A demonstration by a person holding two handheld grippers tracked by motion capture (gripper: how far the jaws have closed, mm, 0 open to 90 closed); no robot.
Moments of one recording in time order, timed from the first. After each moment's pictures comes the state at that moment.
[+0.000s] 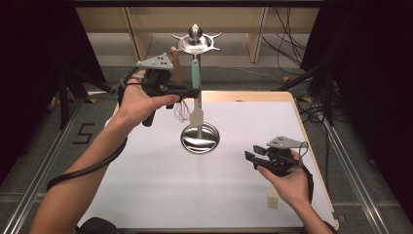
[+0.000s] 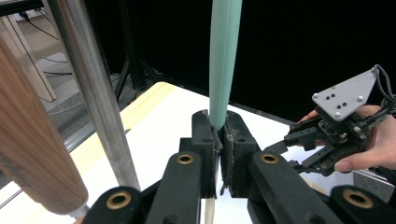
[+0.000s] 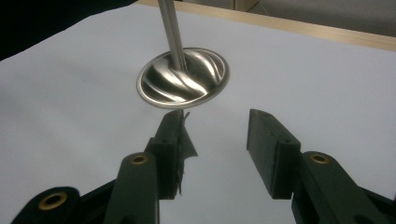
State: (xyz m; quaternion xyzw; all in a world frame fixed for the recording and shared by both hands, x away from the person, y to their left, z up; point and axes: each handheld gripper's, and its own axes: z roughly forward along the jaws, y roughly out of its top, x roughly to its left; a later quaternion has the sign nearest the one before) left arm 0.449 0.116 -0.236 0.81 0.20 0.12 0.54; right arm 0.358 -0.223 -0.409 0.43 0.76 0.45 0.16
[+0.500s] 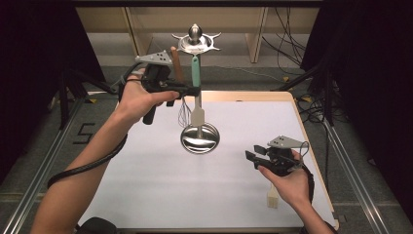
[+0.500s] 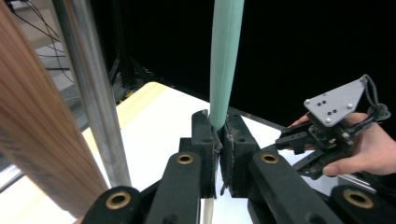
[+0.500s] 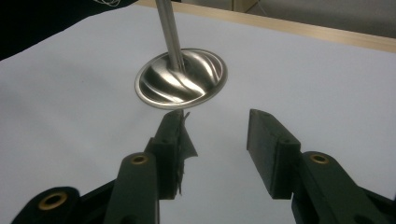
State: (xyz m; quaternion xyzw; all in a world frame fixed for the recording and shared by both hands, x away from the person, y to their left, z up) left arm 0.455 0.117 -0.235 0.80 0.22 0.08 0.55; right arm 0.360 -0.223 -0.411 0.43 0.75 0.46 0.17
